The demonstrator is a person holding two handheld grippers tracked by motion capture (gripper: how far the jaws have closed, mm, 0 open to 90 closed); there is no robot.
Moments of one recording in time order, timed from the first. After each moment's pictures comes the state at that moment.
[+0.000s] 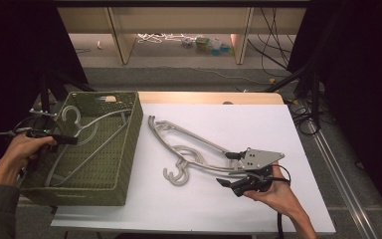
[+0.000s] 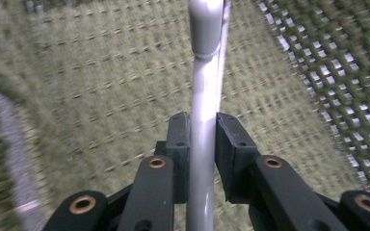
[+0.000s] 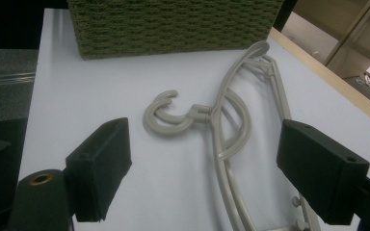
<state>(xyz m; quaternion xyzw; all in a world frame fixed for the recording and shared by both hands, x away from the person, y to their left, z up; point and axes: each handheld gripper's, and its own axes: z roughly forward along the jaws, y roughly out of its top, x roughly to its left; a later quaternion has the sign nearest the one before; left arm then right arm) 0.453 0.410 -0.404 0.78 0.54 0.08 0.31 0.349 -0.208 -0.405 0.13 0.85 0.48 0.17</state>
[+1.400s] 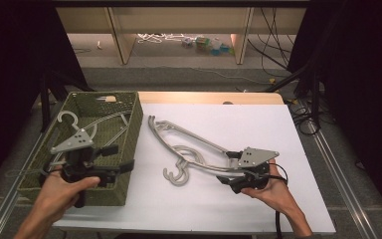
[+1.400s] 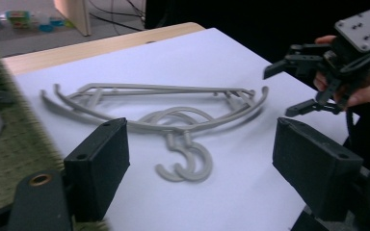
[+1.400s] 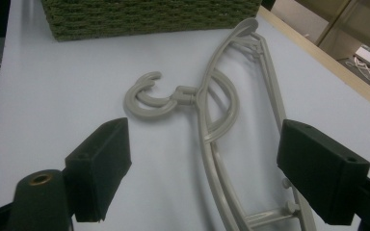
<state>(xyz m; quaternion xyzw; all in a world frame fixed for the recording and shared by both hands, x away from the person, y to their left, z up) 0.308 0.215 -0.332 0.76 0.38 0.11 0.52 0.360 -0.208 -0.418 0.15 0.86 0.45 0.17</state>
